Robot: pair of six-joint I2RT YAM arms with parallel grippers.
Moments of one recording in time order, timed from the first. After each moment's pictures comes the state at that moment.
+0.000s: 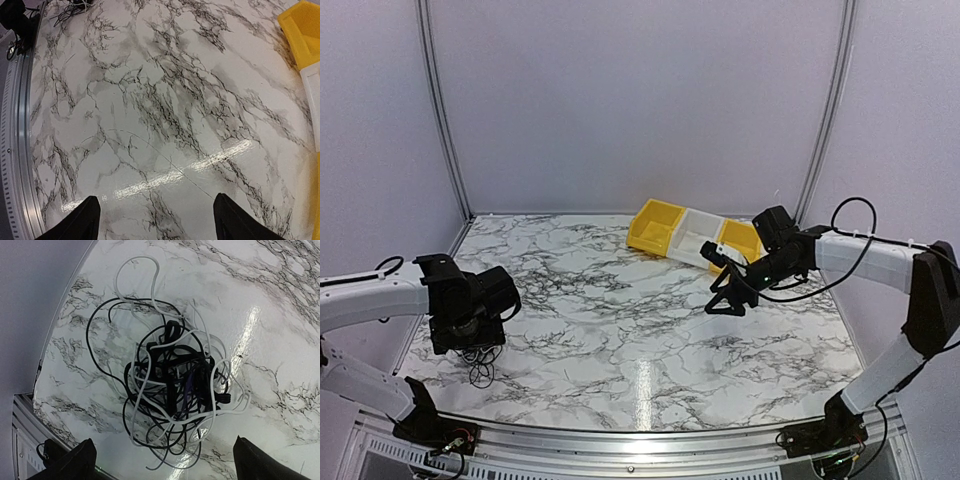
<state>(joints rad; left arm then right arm) -0.81 1.24 0.86 -1.23 -0.49 -1.20 0.42 1.51 1.04 -0.58 -0.66 -0.57</state>
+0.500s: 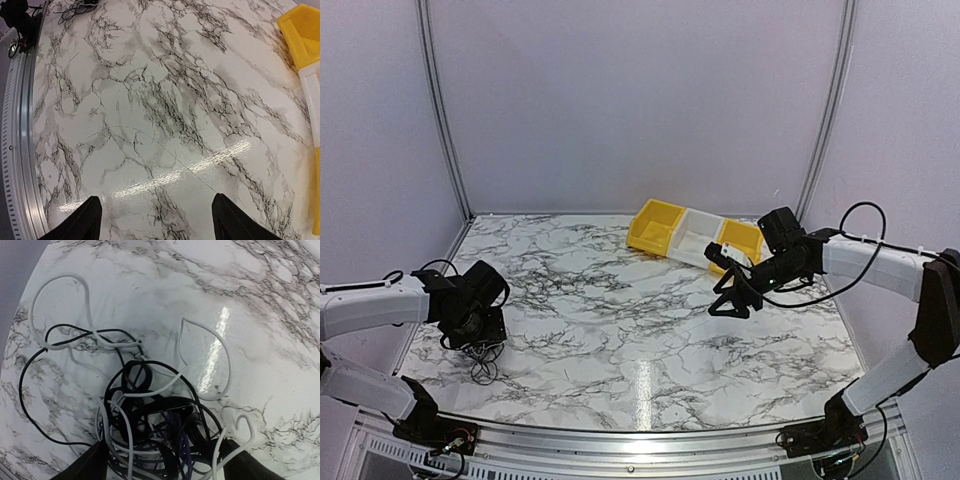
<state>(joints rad) -0.58 1.23 0.66 -0.76 -0.39 -0.85 0.42 1.45 1.00 -0.58 -0.66 -0.57</state>
